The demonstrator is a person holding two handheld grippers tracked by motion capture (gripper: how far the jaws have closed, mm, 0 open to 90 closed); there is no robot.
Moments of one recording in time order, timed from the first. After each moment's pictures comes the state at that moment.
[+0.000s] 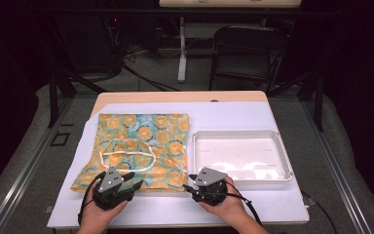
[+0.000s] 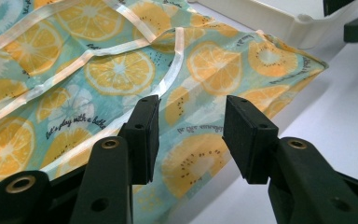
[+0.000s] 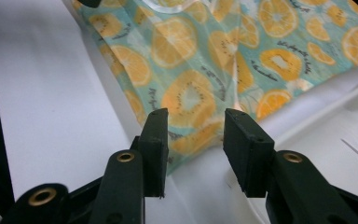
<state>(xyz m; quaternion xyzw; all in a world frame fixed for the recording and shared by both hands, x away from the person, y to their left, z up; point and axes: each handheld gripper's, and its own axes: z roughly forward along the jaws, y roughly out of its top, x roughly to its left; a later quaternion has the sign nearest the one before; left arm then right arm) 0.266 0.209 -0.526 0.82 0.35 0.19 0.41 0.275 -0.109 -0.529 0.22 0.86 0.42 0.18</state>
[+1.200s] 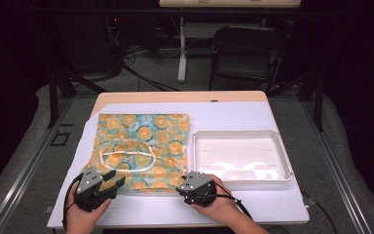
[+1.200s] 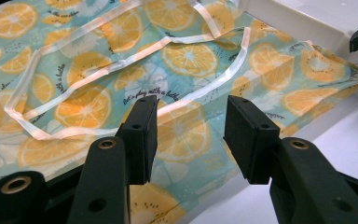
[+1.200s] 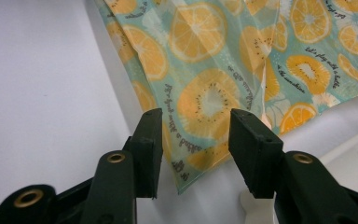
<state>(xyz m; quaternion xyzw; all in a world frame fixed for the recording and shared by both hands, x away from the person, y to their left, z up) 0.255 0.251 -0.521 0.77 0.41 0.23 0.43 0.278 -0.085 -0.540 0.17 0.88 0.38 0.20</state>
